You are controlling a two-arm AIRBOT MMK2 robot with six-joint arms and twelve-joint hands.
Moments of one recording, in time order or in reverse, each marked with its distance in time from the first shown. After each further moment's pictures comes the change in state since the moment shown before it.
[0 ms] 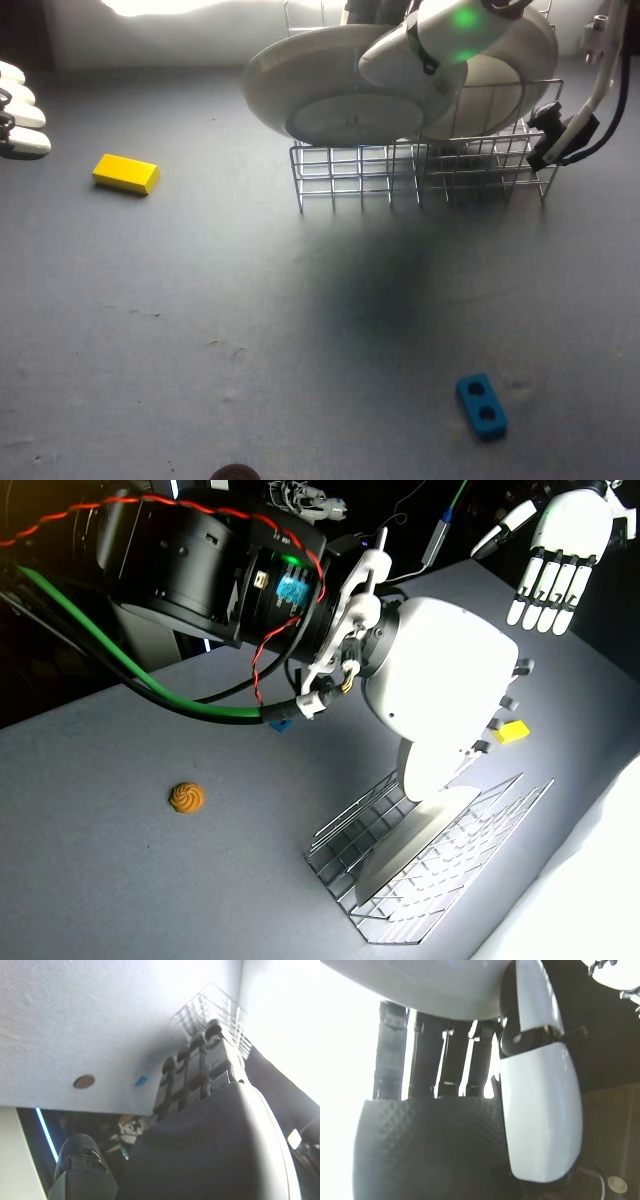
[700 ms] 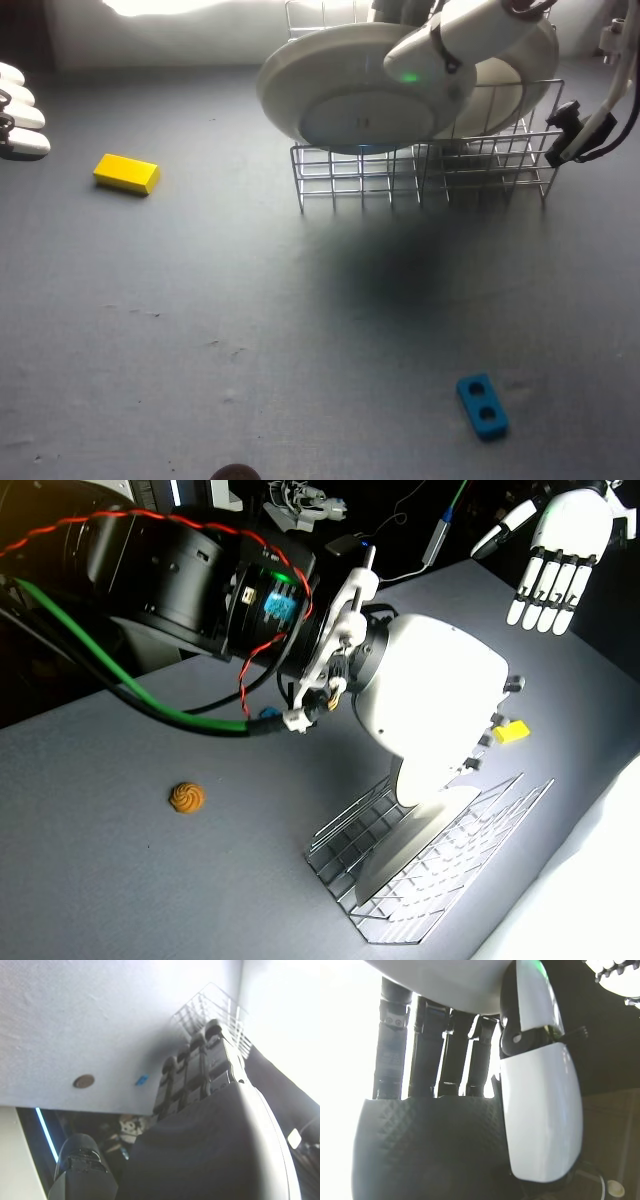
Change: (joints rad) left arm 0.000 0.000 -0.002 0.000 -0.002 0.001; right arm -0.031 0.011 0.017 -0.022 0.028 0.005
